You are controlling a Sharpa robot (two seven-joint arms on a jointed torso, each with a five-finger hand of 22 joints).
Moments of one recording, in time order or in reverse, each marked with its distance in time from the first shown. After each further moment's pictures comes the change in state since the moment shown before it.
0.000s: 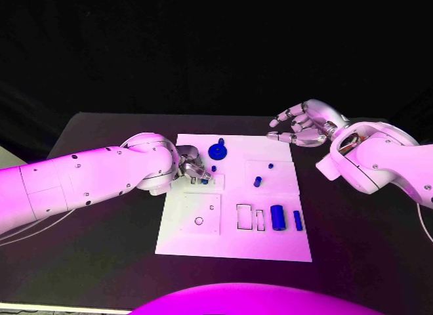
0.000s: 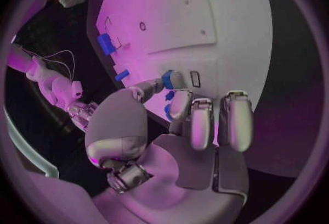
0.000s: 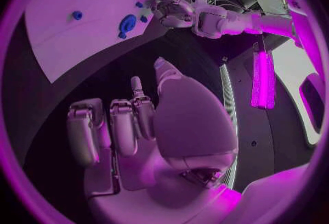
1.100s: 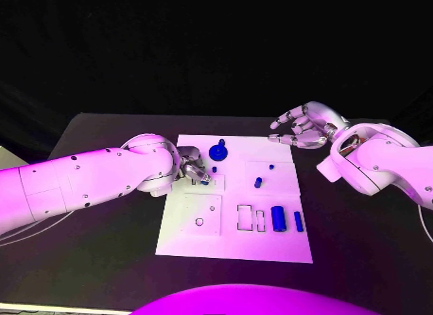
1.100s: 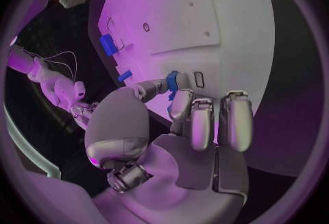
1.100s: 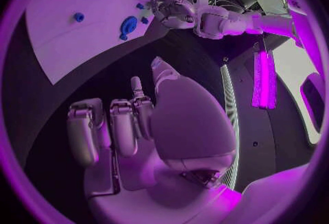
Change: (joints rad) left arm 0.000 -0.010 0.001 0.022 -0.005 -0.004 0.005; left_hand 0.055 0.016 0.150 -0.031 0.017 -0.026 0.023 0.018 0.019 0.000 0.000 0.000 -0.001 0.004 0.004 0.000 0.000 0.000 0.000 0.000 0.000 -0.001; right arm 0.000 0.002 0.000 -0.002 0.000 0.010 -0.011; right_hand 0.041 0.007 0.019 -0.001 -0.047 0.000 0.000 -0.008 0.000 0.004 0.004 0.004 -0.001 0.000 0.000 0.004 0.000 0.000 0.000 0.000 0.000 -0.001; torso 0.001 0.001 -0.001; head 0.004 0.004
